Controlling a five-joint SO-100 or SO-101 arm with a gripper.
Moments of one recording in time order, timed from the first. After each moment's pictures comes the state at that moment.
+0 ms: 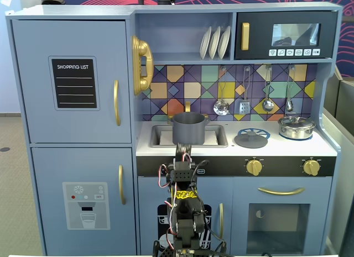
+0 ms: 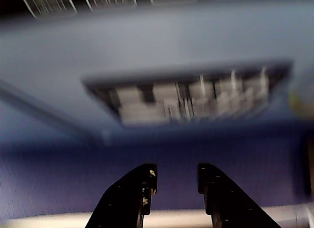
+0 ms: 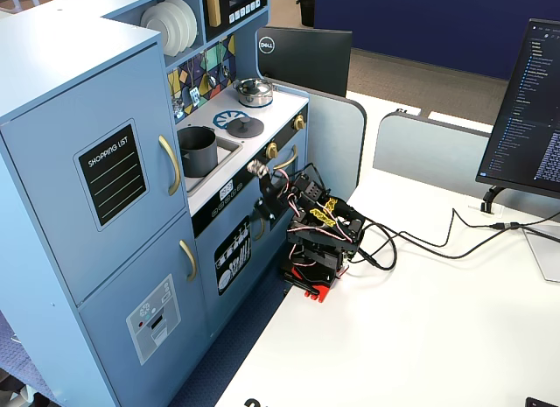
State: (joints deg) arm -4.3 180.4 156.4 72.9 -85.3
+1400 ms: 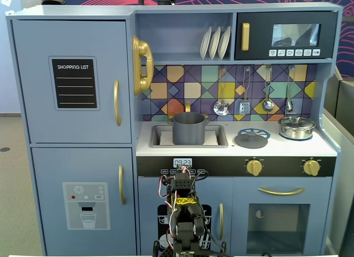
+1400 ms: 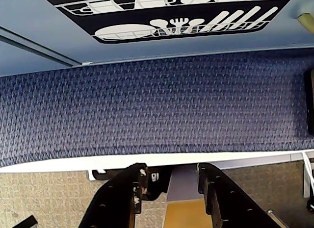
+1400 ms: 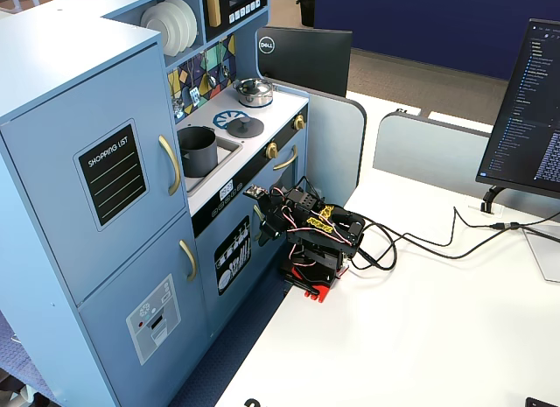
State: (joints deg) arm -3.9 182.5 170.9 77.6 -86.3
